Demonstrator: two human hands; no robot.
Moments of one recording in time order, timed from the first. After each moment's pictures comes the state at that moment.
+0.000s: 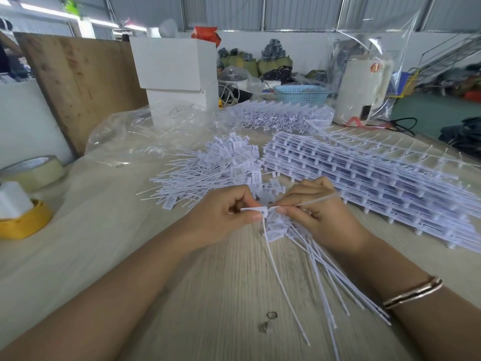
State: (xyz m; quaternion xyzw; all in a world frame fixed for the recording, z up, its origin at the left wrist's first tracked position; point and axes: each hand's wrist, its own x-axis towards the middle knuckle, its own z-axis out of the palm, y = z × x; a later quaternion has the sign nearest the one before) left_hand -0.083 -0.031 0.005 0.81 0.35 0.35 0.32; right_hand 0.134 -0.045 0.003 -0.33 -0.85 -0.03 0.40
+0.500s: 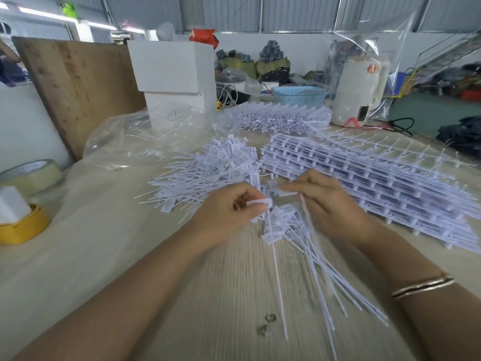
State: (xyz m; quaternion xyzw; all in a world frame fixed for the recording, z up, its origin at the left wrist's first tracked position) left_hand -0.066 -0.025 0.000 0.76 0.39 0.40 0.32; right_hand 0.159 -0.036 0.004 -0.41 -0.84 -0.02 0.35
